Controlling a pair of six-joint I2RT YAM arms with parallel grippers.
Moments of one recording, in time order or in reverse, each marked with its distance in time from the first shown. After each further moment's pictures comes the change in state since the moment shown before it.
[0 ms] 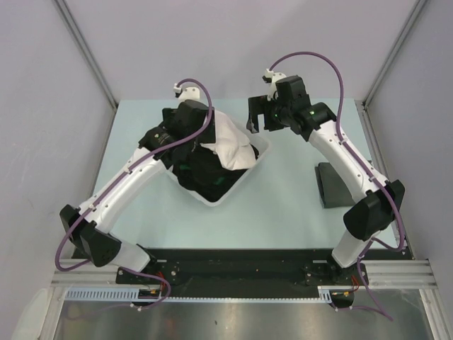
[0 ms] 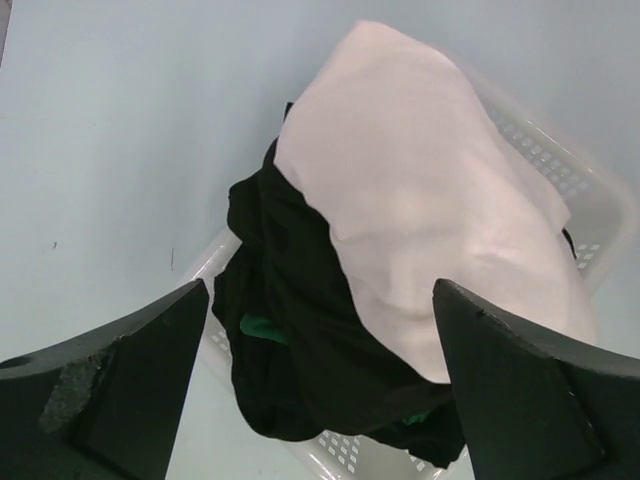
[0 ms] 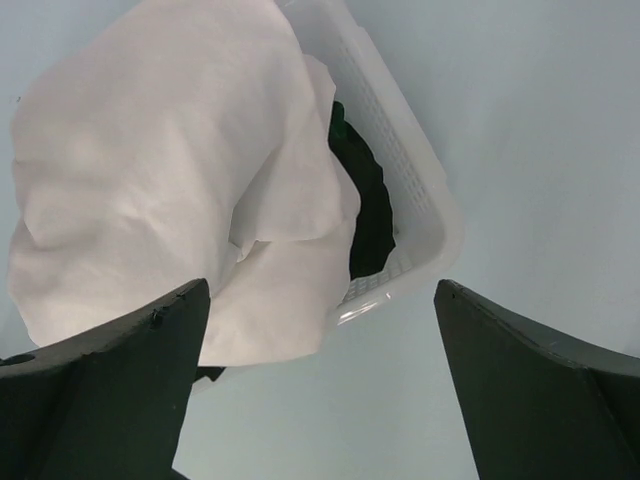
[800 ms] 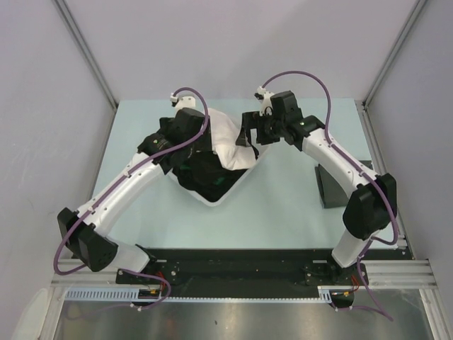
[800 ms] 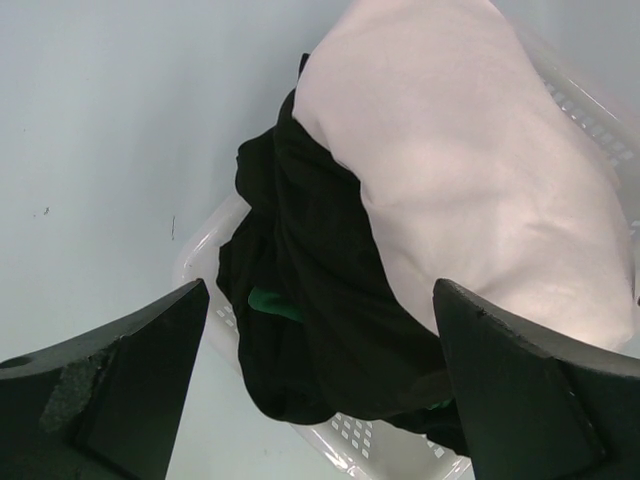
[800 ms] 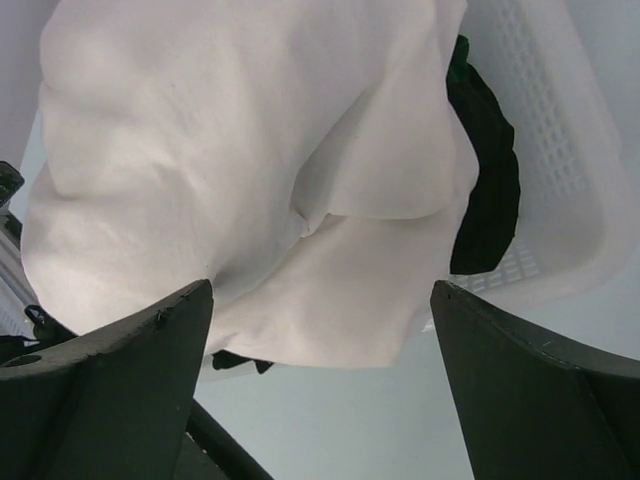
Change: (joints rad) left arm 0.033 -0.049 -0.125 0.011 0.028 -0.042; right arm -0.006 0.003 -0.223 0.186 -0.253 0.081
